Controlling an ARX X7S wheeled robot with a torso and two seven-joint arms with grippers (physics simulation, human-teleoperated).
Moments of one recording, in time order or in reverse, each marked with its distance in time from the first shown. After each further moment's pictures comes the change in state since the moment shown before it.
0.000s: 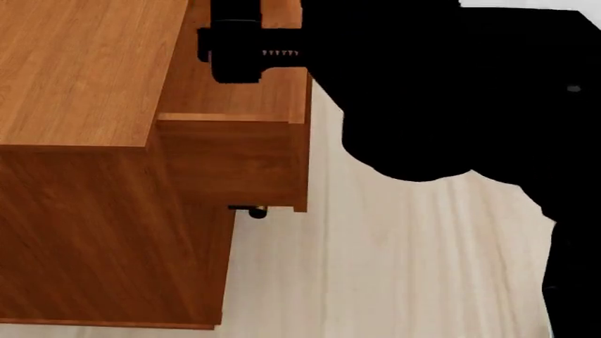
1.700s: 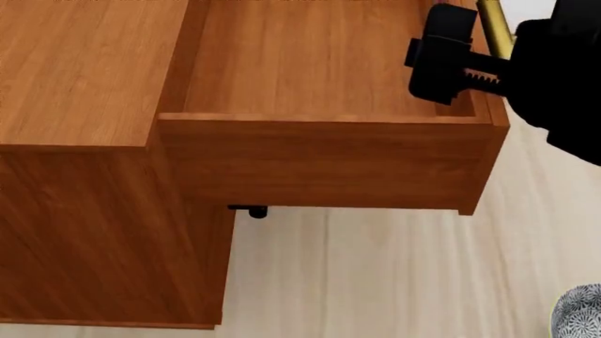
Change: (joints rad) left arm 0.054 0.017 0.014 -0.033 0.017 0.097 0.024; right arm 0.034 0.333 -0.084 0.123 0.300 0.008 0.152
